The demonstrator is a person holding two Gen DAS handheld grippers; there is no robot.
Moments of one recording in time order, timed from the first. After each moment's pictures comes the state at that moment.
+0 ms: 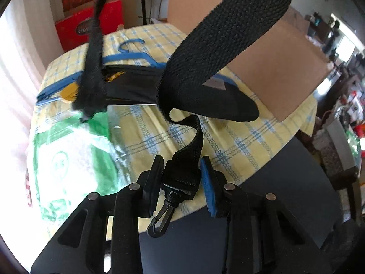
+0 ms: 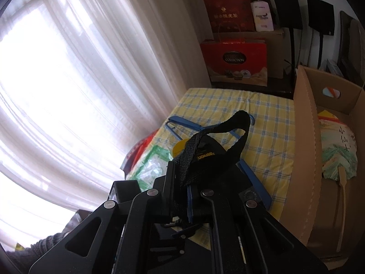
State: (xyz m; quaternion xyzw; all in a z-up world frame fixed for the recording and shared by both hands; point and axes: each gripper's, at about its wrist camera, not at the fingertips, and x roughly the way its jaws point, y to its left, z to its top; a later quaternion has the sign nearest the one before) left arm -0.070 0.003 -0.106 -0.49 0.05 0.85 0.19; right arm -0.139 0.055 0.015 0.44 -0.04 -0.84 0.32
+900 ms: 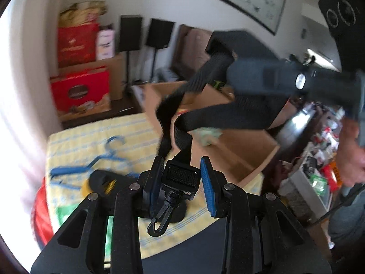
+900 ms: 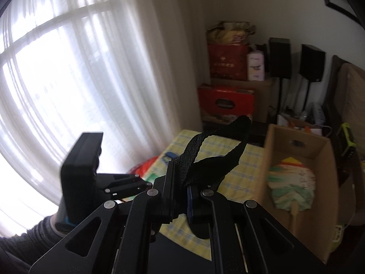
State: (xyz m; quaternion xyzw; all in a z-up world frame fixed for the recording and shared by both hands) left arm -0.116 0.028 0.061 -0.37 -0.02 0.89 0.26; right arm -0.096 0.106 0.139 0.34 0.01 -0.89 0.30
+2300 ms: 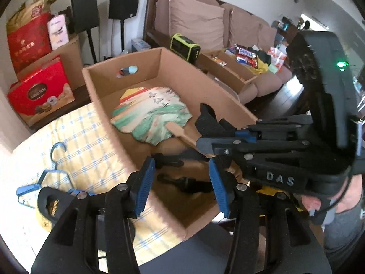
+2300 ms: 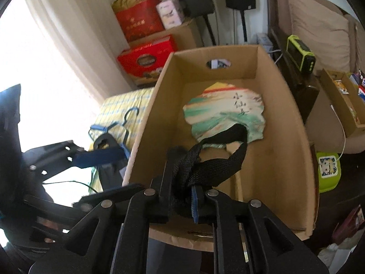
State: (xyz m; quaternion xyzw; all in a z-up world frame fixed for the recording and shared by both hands) left arm -0.163 0.177 0.025 -0.46 0.05 0.84 0.28; right arm -0.146 0.274 0.008 0.47 -0.08 -0.86 0.16
